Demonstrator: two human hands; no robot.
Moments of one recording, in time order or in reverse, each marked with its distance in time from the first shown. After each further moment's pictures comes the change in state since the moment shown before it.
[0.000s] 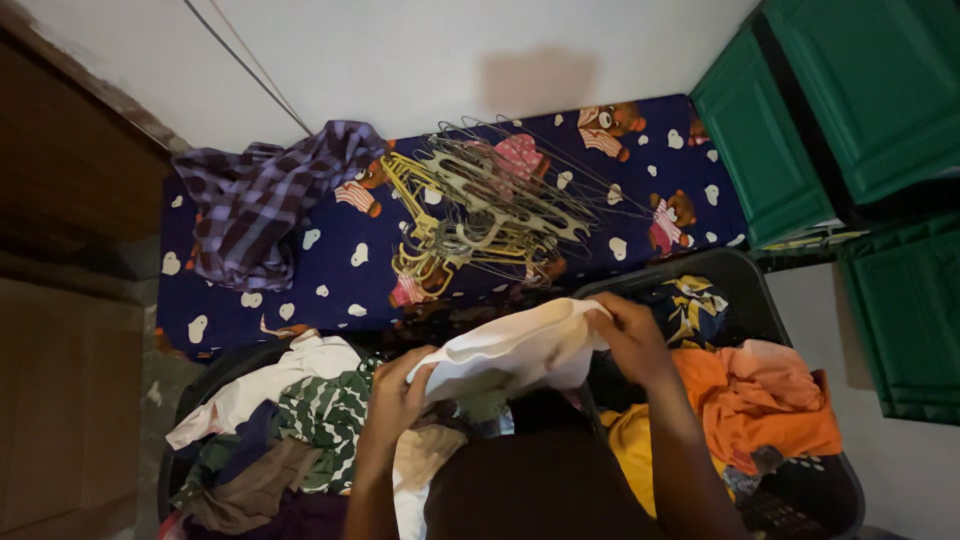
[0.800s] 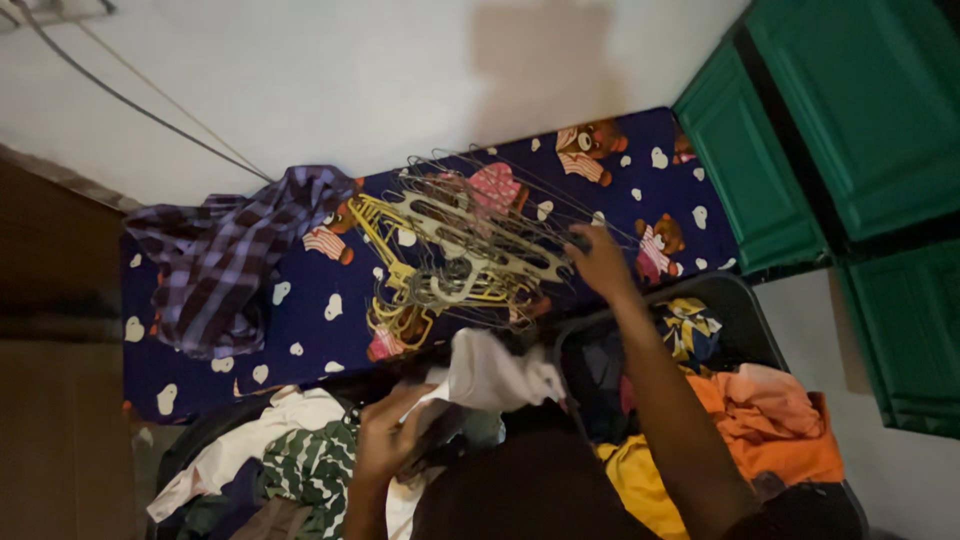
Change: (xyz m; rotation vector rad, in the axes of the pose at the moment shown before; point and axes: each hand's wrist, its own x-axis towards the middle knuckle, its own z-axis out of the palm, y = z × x) left_hand 0.065 -0.007 0.023 -0.009 -0.096 -0.072; right_hand 0.223 0.154 -0.045 -0.500 0.245 -0.178
